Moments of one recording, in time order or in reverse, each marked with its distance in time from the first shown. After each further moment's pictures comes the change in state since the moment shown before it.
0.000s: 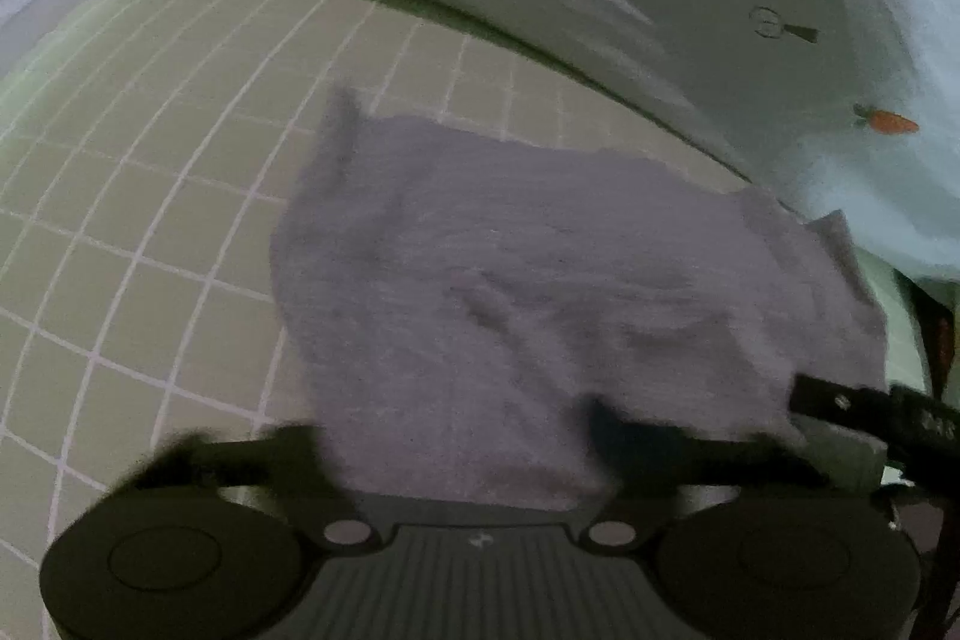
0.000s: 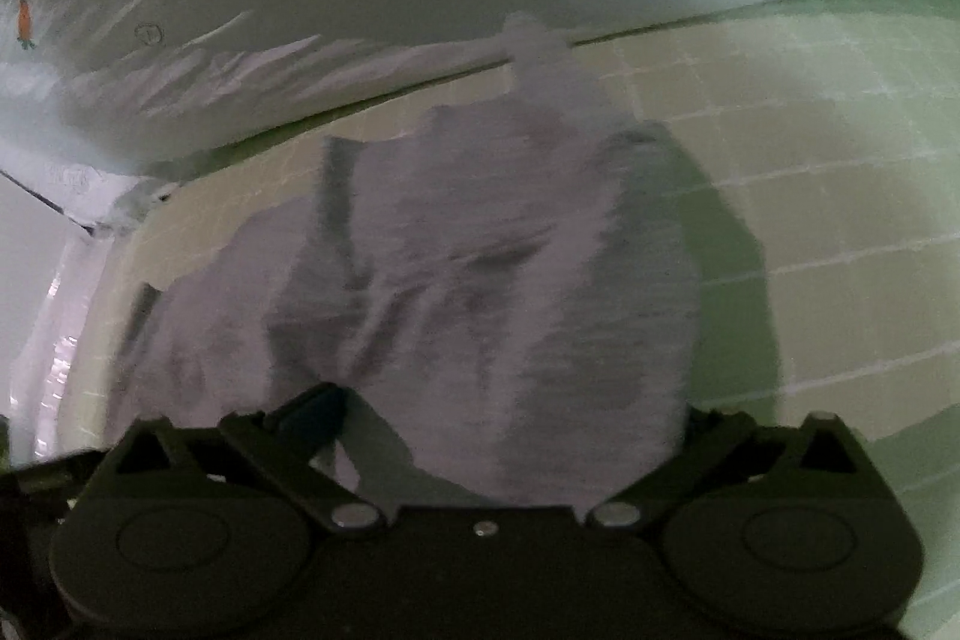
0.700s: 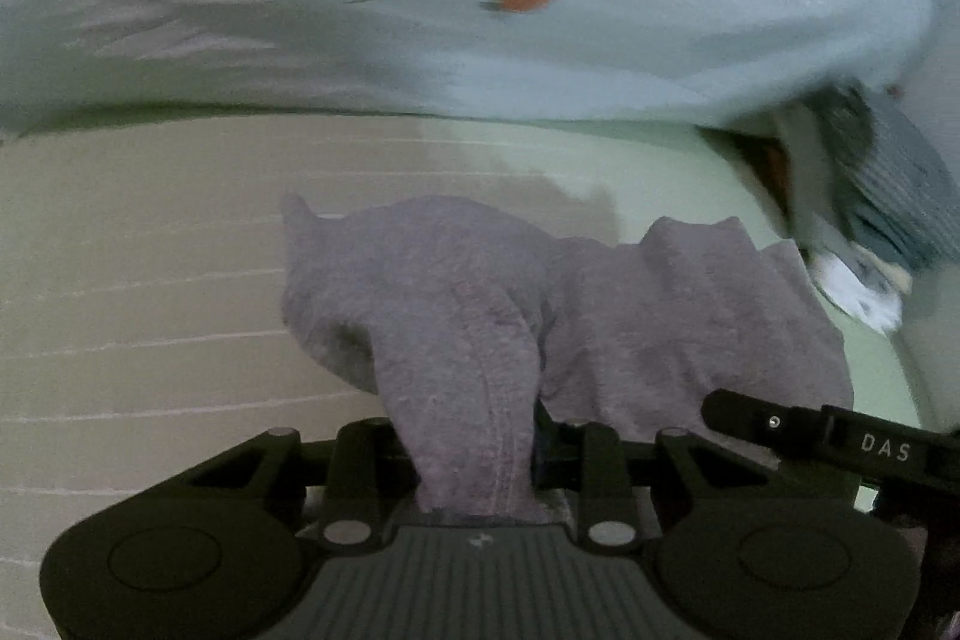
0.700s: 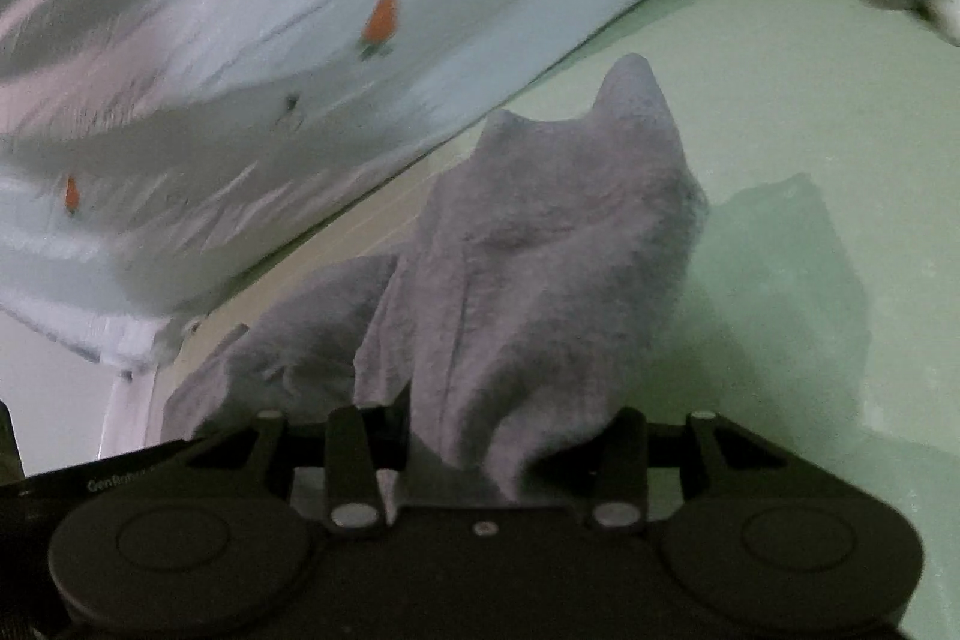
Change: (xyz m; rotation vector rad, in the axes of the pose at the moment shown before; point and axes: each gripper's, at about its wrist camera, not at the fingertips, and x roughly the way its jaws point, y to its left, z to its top) left arm -0.070 -0.159 -0.067 0.397 -0.003 -0.160; right arm -0.185 -0.039 -0.119 0.302 -0.288 -0.069
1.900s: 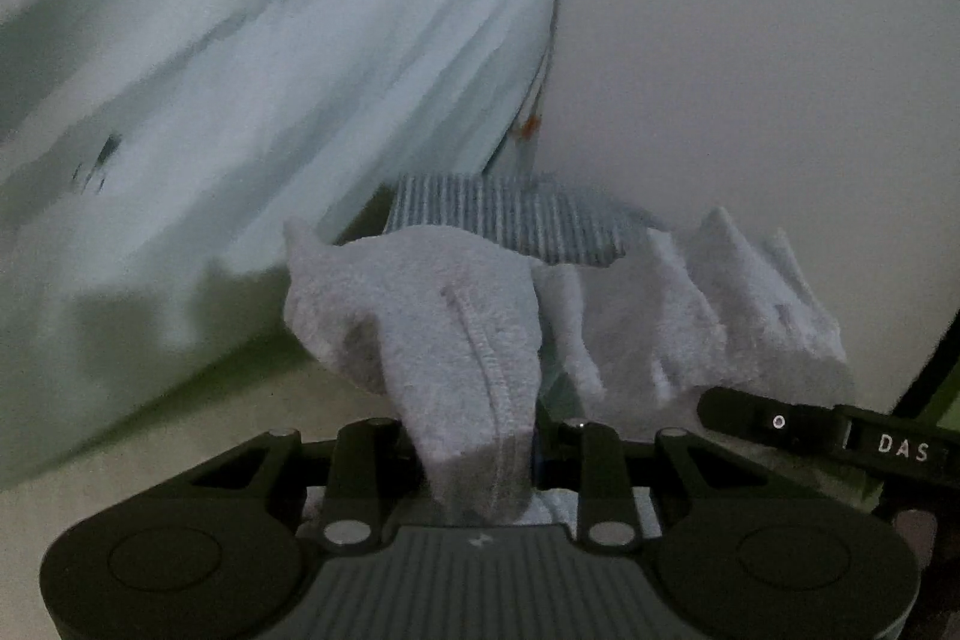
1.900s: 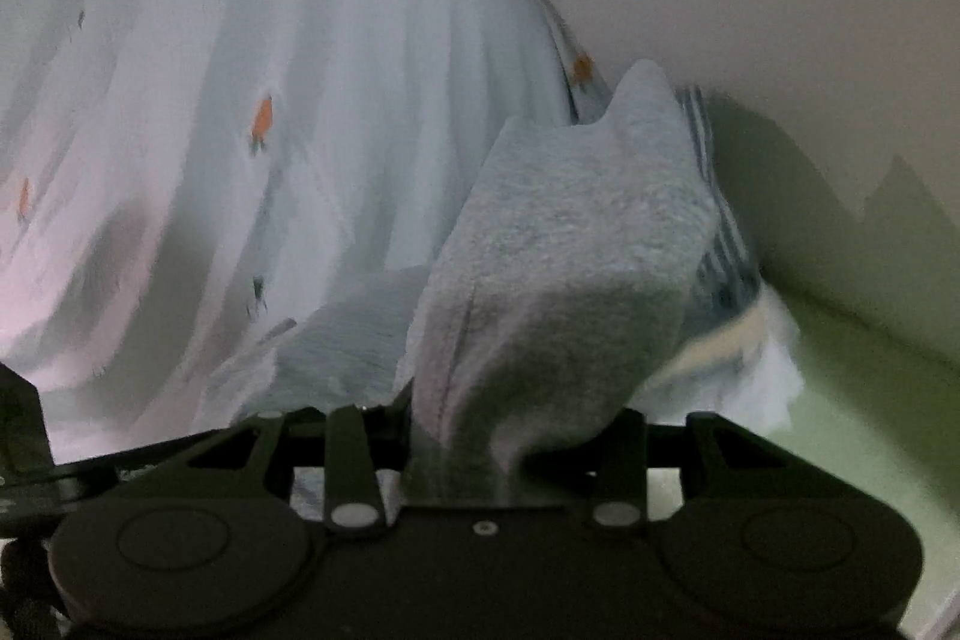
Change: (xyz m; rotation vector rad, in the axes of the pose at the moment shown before) left arm 0.039 -0.429 0.118 0.384 -0.266 -0.274; right arm -0.270 -0.253 0.191 0.057 -0.507 -0.043
